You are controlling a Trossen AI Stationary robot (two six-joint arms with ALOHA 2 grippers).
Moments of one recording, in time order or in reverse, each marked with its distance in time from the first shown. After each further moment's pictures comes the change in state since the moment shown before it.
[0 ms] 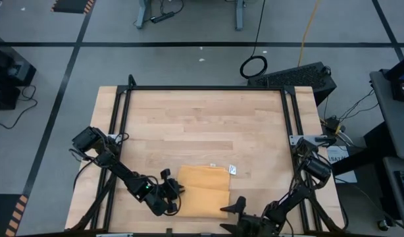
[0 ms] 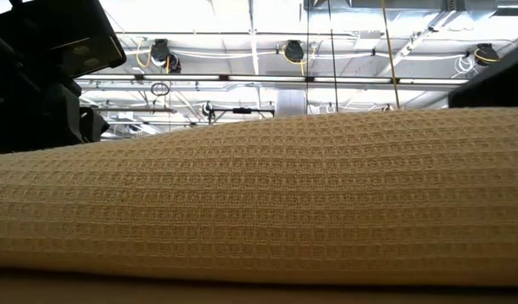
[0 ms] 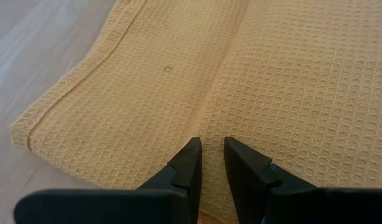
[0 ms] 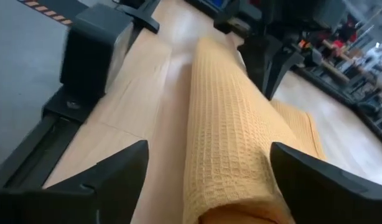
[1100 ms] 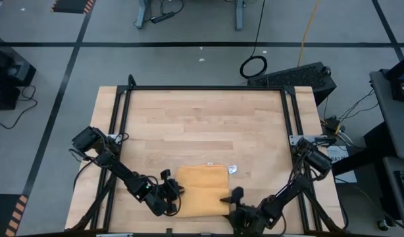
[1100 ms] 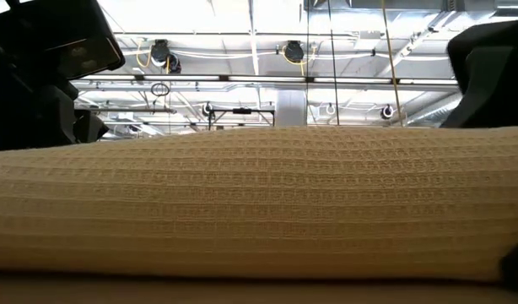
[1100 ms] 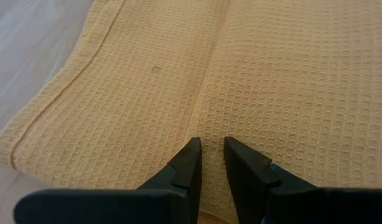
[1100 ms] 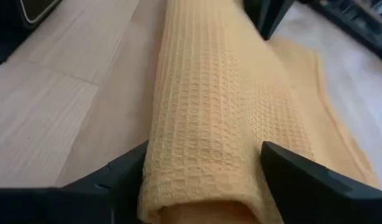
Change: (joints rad) left arm 0.000 0.000 0.000 -0.002 0.031 0.003; right arm -0.076 -0.066 0.001 -0.440 -0.172 0.262
